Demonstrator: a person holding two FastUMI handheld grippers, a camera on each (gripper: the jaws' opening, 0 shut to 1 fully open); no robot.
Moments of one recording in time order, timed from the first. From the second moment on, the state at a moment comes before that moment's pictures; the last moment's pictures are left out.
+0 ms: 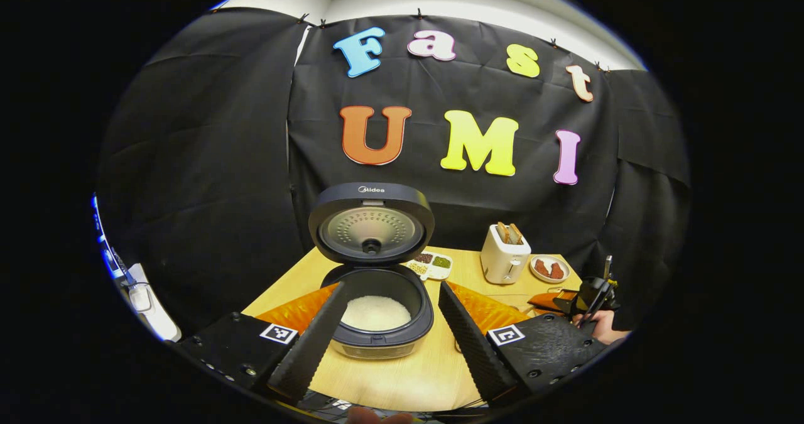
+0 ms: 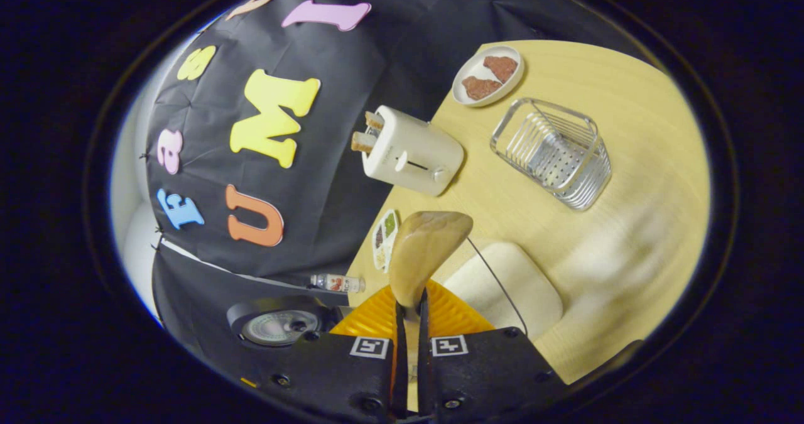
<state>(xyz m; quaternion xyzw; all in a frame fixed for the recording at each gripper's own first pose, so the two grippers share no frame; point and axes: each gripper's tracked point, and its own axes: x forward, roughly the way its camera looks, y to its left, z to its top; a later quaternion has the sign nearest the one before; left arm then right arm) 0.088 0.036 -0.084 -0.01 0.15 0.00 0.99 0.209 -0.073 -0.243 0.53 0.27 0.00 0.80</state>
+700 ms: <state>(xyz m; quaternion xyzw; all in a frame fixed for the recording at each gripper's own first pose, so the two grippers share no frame) 0.065 0.065 -0.072 0.00 0.11 0.04 0.99 0.216 0.037 -0.114 0.46 0.26 0.14 0.83</state>
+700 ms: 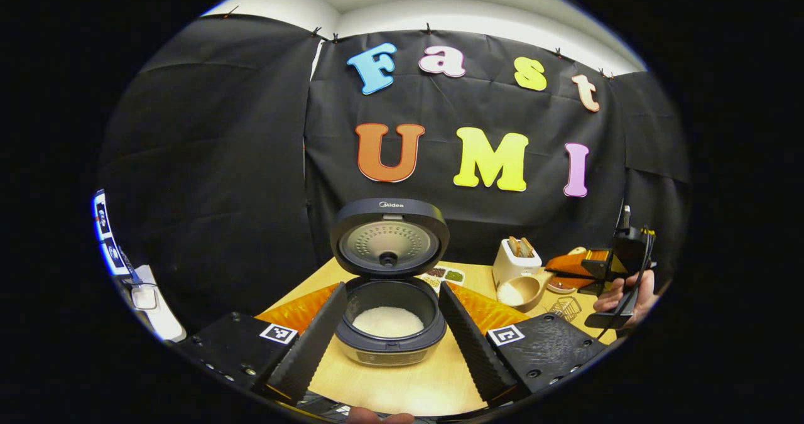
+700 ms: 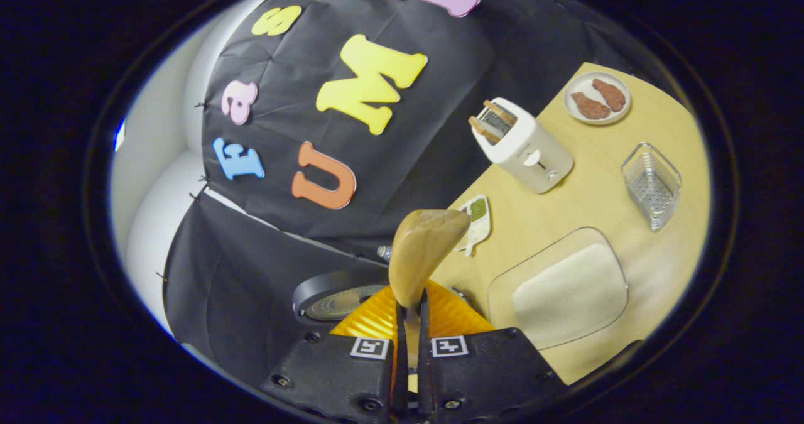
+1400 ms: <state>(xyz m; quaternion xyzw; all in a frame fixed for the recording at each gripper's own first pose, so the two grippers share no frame) 0.016 0.128 -0.087 -0.03 0.12 0.10 0.99 0.261 0.196 -0.114 0.28 0.27 0.19 0.90</state>
